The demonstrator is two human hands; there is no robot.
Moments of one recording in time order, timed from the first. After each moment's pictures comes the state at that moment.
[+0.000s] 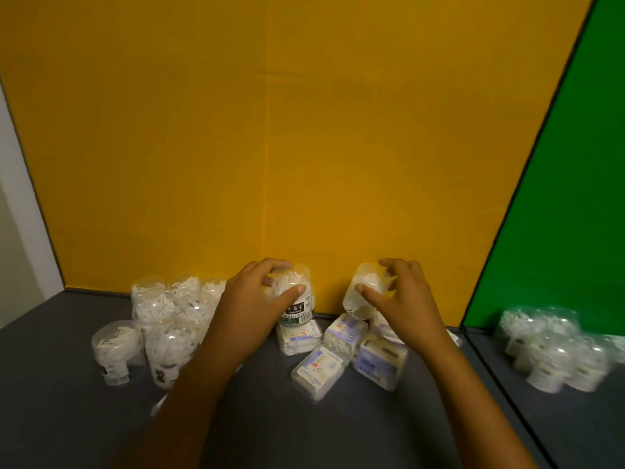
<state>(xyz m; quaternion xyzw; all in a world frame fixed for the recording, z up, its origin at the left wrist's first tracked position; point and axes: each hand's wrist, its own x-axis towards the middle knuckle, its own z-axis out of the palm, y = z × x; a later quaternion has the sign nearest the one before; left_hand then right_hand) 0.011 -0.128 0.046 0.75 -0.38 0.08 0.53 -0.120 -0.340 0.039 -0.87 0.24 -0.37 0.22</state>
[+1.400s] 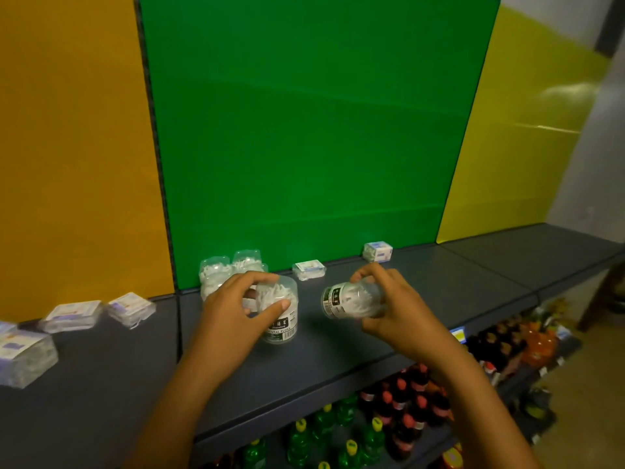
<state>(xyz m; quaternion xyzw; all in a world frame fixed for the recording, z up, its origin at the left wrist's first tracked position) -0.390 -0.397 0.032 0.62 -0.56 -0.07 0.55 -0.622 -0.510 0.053 -0.86 0.36 -0.30 0.21</state>
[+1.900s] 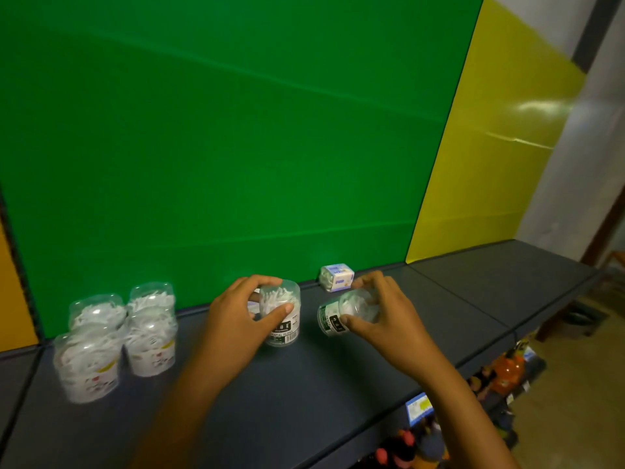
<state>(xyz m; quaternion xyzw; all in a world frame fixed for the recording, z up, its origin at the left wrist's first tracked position) -0.437 -0.590 0.023 0.60 -0.56 -0.10 0.56 -0.664 -0.677 0.041 -0.82 0.39 -0.37 0.19</state>
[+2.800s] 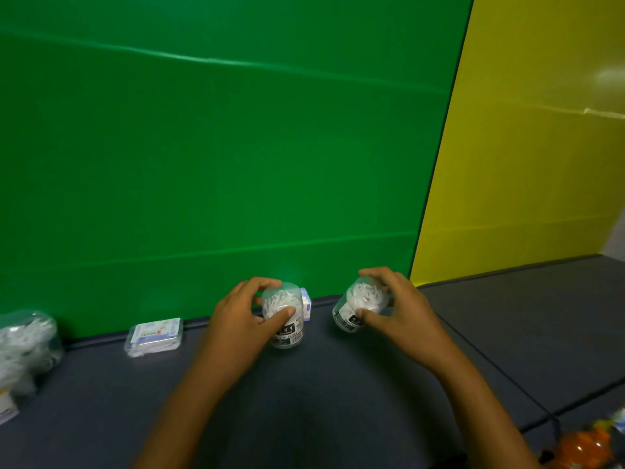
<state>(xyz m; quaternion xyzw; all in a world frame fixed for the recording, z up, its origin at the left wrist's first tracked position) -0.557 -0.784 0.015 0.69 -0.52 -0.02 0.51 -0.775 -0.931 0.024 -0.85 0.30 -0.36 0.22</state>
